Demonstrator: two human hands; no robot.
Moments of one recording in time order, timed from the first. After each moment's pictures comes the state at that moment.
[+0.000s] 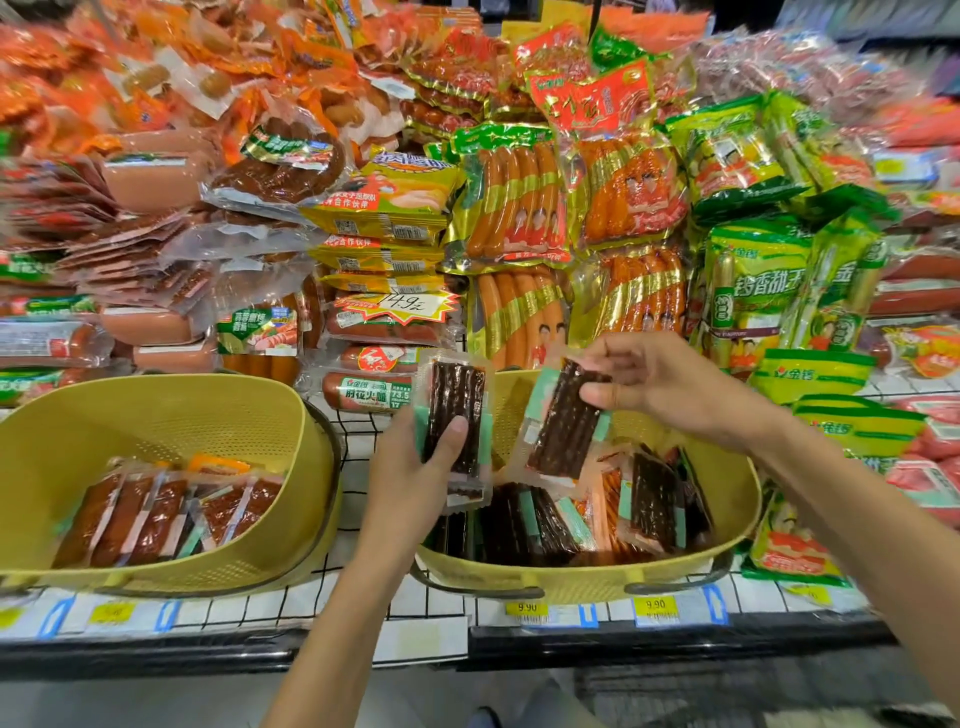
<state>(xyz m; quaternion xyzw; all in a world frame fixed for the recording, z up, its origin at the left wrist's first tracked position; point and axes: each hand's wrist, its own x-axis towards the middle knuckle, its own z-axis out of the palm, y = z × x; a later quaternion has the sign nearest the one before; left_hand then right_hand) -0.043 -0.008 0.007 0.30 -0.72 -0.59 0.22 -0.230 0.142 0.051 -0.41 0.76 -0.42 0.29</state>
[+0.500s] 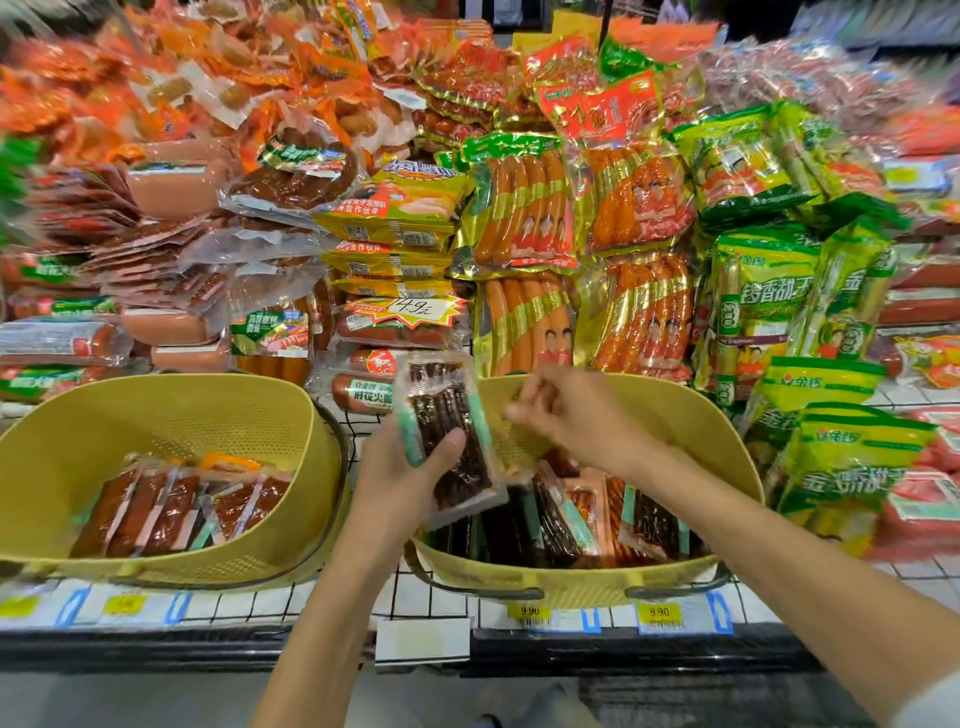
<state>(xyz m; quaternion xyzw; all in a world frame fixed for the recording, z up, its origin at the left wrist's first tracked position) -0.033 -0.013 0.012 0.29 -0.69 -0.62 0.23 -0.191 0.095 0.015 -0.44 0.82 -0.33 0.17</state>
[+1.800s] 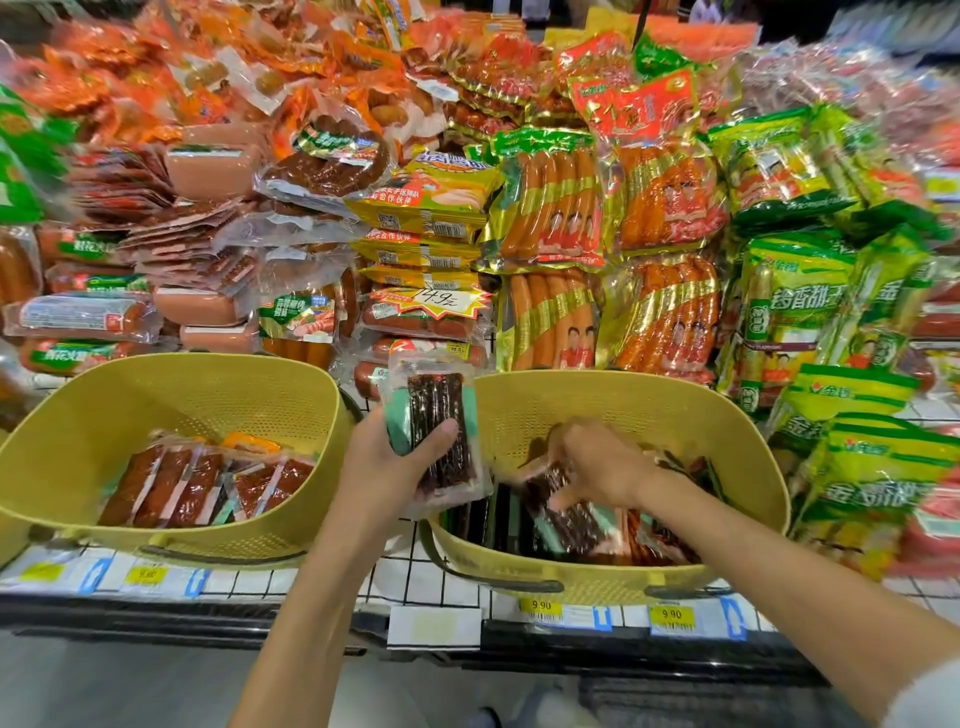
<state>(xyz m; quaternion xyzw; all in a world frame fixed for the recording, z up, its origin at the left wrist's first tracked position) -0.016 -0.032 0.014 0.34 -0.69 -0.60 0.23 -0.193 0.098 -0.037 -0.47 0.86 -0.02 0.21</state>
